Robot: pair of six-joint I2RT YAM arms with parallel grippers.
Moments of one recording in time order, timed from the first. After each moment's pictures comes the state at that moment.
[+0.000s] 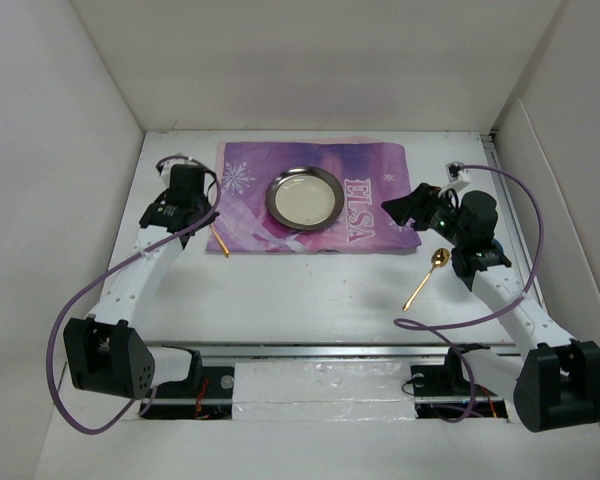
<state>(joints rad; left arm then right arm) -0.16 1.26 1.07 -0.65 -0.30 -0.60 0.12 1.08 0.68 0.25 -0.48 0.57</state>
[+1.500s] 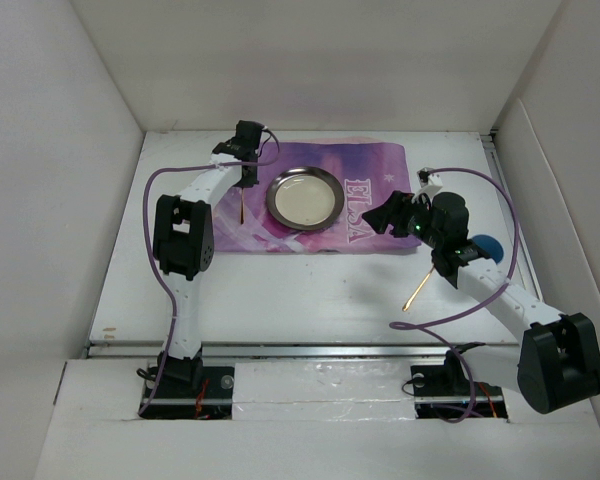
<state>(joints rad) -0.28 2.19 1.86 -0.65 -0.29 -0.18 0.28 1.19 0.69 0.24 -0.34 0.52</state>
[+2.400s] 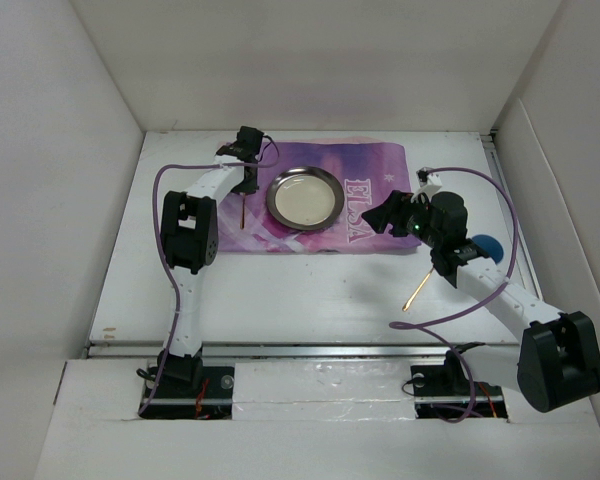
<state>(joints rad) -0.27 2.28 1.91 -0.68 -0.29 -0.19 0.29 1.20 0.69 0.24 -0.33 0.52</state>
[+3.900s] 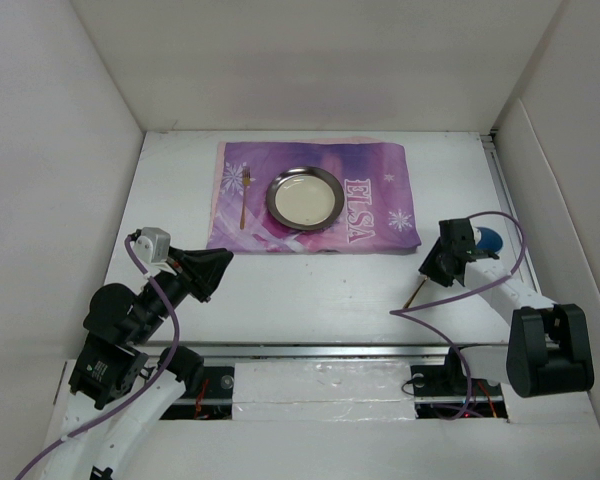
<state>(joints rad) -0.46 0.32 0.81 -0.46 0.18 -0.38 0.08 1.22 0.58 -0.38 0.13 0.65</state>
